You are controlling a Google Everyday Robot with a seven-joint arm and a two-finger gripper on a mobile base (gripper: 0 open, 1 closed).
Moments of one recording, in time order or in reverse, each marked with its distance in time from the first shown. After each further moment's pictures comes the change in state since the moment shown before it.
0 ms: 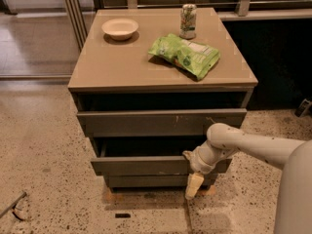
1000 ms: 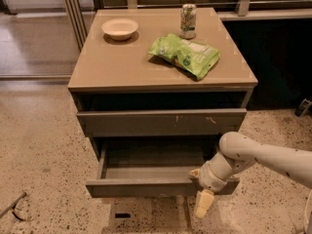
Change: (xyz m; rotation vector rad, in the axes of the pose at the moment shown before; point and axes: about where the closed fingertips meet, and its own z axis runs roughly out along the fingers) arm 0.002 0.094 -0.023 -0.181 -0.063 0.111
